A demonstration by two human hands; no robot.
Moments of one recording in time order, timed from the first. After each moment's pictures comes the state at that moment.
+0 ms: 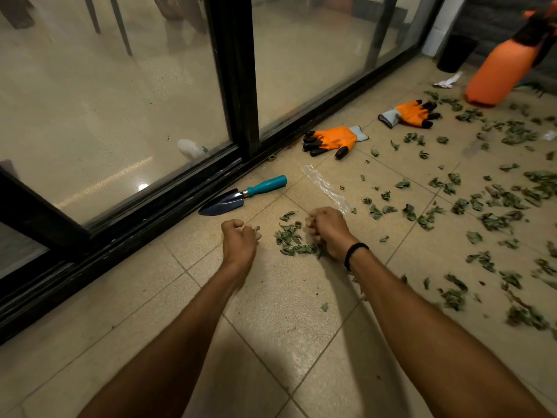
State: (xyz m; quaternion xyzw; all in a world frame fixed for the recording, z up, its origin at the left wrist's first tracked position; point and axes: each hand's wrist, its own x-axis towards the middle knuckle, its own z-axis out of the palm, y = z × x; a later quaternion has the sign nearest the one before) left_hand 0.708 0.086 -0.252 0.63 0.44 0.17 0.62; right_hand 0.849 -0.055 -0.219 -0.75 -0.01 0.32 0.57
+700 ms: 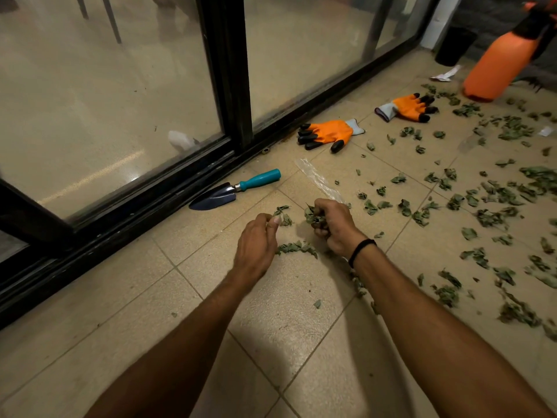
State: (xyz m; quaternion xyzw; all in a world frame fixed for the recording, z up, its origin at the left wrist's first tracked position) left_hand 0.726 0.056 -0.264 0.87 0.27 0.14 0.38; right_hand 0.856 -0.068 -0.206 -0.68 0.05 0.32 0.66
